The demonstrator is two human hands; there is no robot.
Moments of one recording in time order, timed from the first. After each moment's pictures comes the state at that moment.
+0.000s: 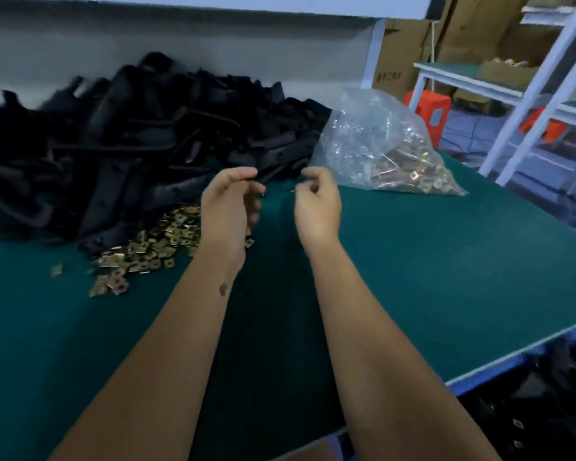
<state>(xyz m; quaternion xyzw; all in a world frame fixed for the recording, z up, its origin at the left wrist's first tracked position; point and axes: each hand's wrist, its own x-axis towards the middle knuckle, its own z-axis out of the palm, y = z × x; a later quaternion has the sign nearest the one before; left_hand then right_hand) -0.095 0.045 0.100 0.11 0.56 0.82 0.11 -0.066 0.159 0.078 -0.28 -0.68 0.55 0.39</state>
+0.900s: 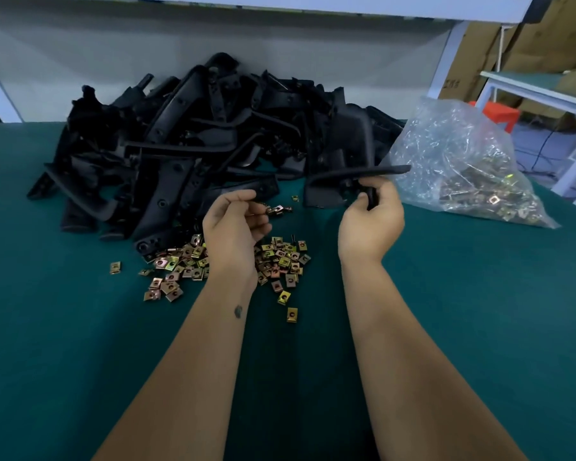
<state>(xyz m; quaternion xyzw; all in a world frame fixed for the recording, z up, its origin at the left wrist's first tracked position) -0.134 0.002 0.076 -0.01 0.51 0.86 0.04 -0.103 0.146 0.065 -0.30 -0.65 0.46 0.52</state>
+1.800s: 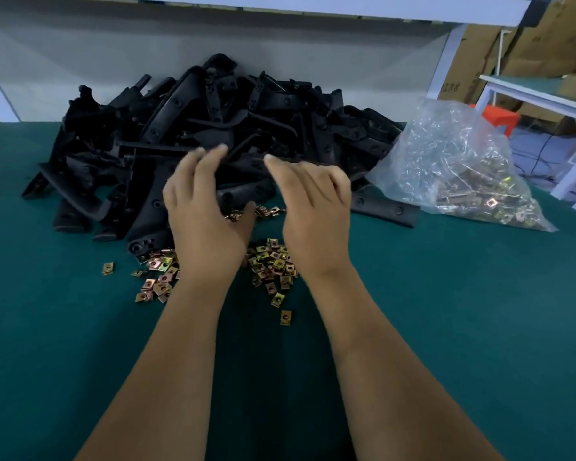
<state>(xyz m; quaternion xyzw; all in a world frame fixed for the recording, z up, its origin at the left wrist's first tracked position) -0.142 -0.024 0.074 0.20 0.82 0.44 -0.31 -0.100 0.104 0.077 0.05 -0.80 0.05 0.60</state>
